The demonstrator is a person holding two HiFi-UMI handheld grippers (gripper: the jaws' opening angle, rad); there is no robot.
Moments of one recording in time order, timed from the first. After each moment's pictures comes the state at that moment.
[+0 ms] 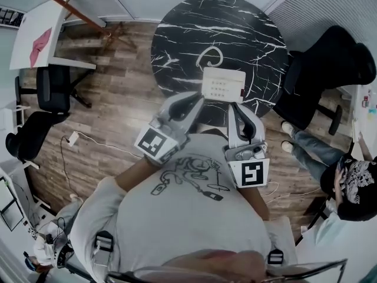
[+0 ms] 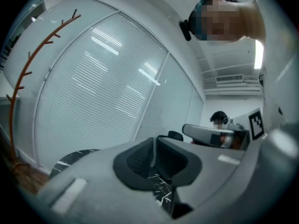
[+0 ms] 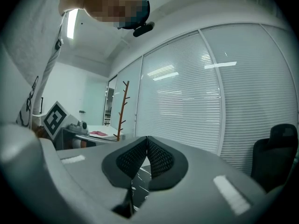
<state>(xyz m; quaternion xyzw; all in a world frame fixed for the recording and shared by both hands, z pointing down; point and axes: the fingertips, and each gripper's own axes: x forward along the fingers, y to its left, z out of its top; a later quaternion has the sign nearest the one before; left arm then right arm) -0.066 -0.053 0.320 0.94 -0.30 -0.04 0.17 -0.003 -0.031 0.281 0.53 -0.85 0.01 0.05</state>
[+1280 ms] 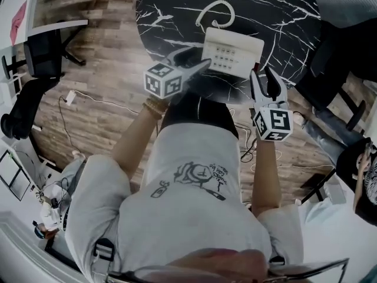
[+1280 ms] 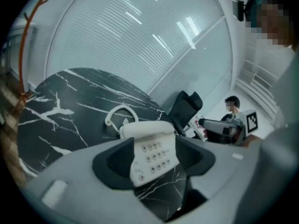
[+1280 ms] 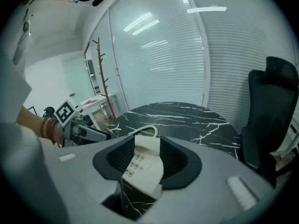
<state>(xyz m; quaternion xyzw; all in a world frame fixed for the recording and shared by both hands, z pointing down) -0.026 -0.111 0.656 0.85 -0.27 0.15 0.42 0.130 -0.088 0.588 0.52 -0.79 0.25 0.20</state>
